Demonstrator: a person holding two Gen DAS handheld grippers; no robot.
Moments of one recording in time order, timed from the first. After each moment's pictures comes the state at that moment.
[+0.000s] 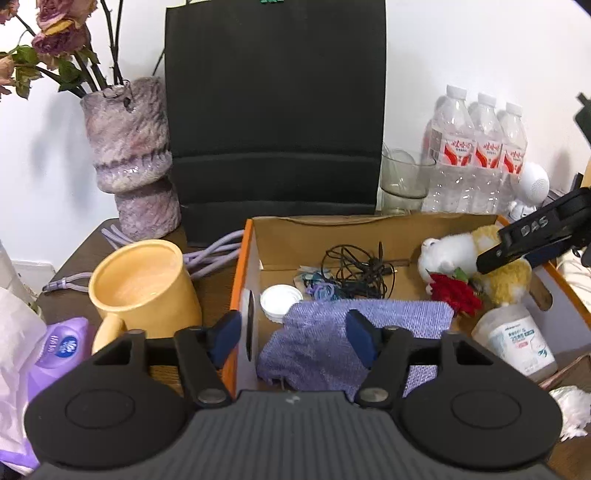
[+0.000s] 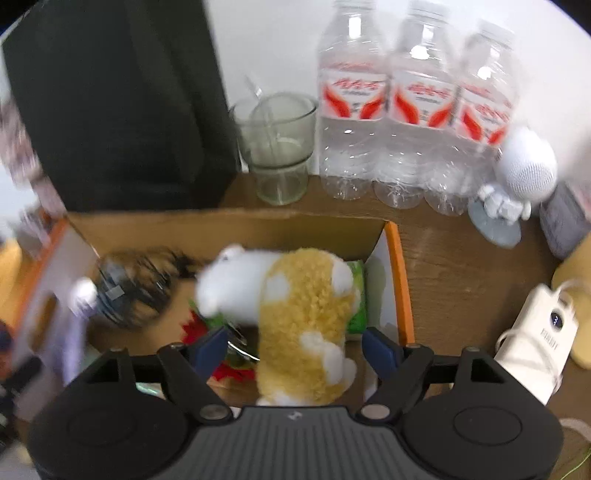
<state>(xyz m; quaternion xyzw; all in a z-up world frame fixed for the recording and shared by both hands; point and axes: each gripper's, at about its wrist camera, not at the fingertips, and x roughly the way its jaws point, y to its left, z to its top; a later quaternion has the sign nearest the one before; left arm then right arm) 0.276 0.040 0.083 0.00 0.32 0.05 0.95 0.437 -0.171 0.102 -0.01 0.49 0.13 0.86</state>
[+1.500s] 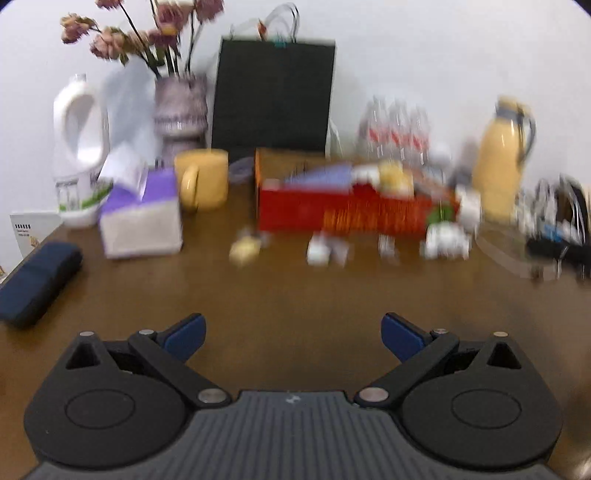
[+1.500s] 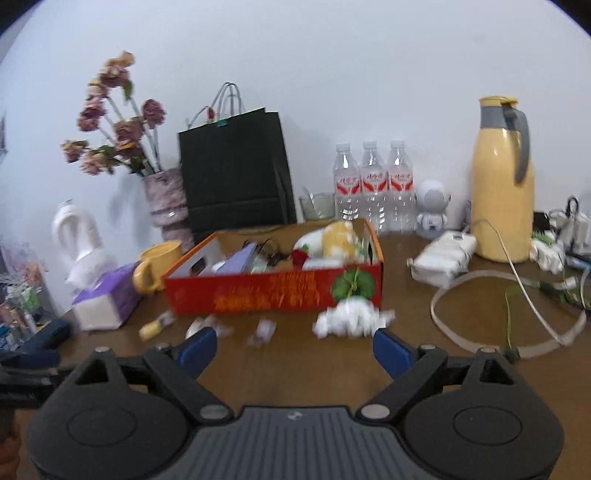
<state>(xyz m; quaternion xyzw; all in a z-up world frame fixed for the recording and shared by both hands) -0.034 0.050 0.046 -0.03 0.29 0.00 0.96 0.033 -0.245 0.095 0.04 0.23 0.18 0.96</state>
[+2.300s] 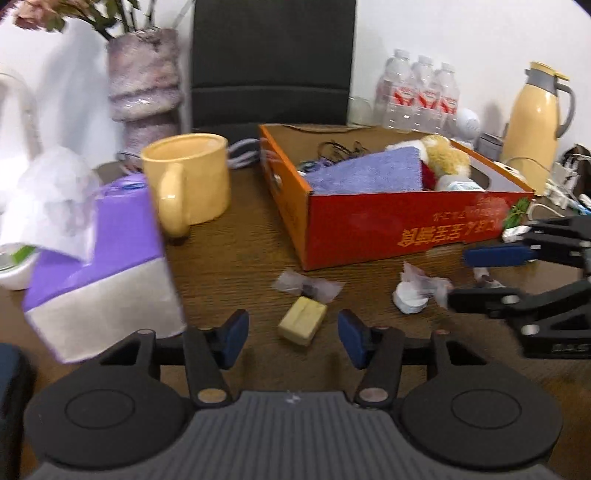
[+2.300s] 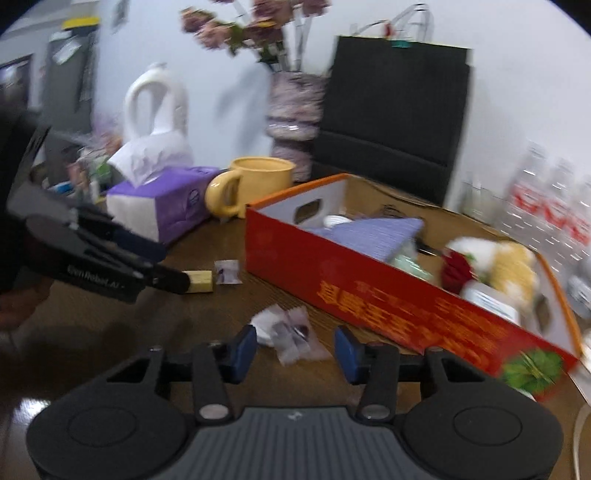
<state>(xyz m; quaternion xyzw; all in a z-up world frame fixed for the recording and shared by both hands) 0.136 0.115 0.024 0.00 0.34 -0.07 0.94 0.165 -0.091 0.045 -0.16 0.26 0.35 0.89</state>
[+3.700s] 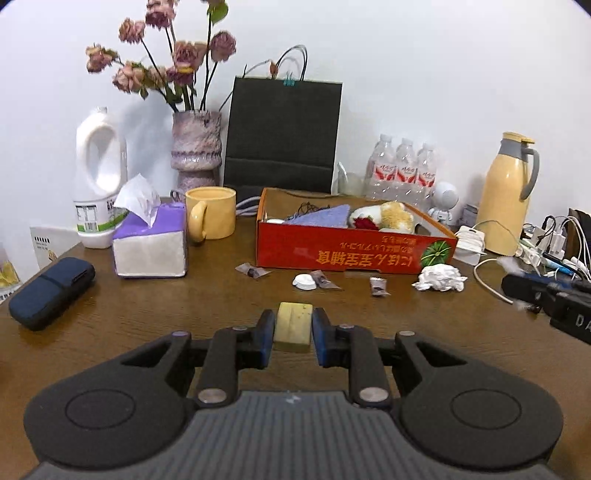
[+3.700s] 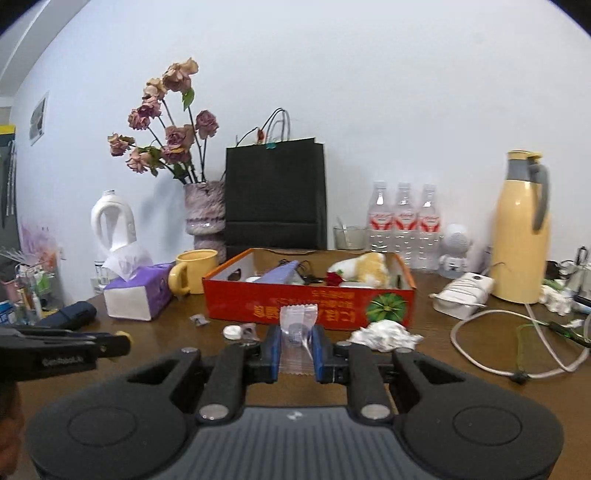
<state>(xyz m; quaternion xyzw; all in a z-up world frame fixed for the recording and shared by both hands) -0.054 0.012 0.063 -0.05 0.21 0.04 0.98 -0.011 -0.212 0.095 -0.01 0.16 0.20 0.97</state>
